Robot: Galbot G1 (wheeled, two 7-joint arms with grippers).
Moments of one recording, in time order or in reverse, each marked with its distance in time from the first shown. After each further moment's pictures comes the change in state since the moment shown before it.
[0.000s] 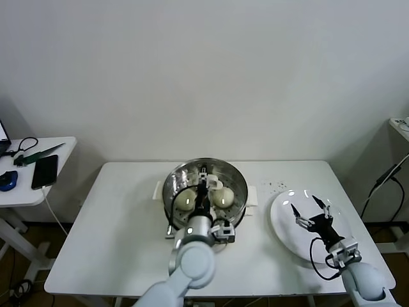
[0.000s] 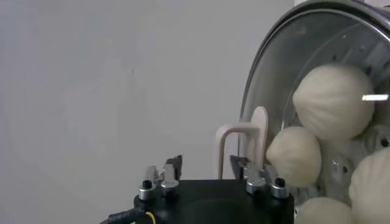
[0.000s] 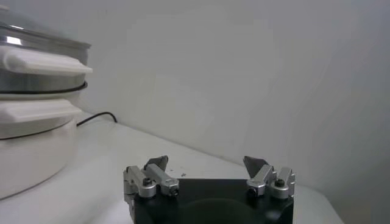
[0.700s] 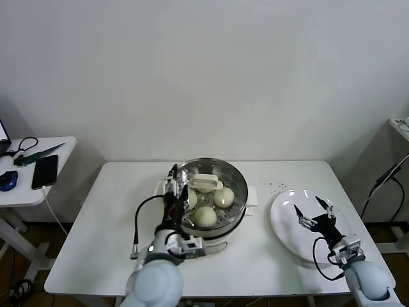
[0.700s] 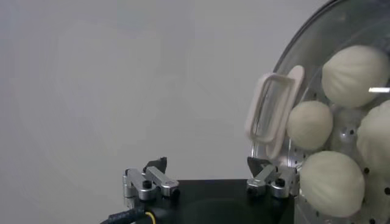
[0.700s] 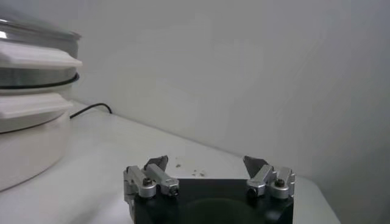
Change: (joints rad) left arm 0.194 0.150 -0.142 -0.275 -0.282 -0.015 -0.131; right arm -0.013 0.004 0.036 0.037 -0.011 -0.086 -0.006
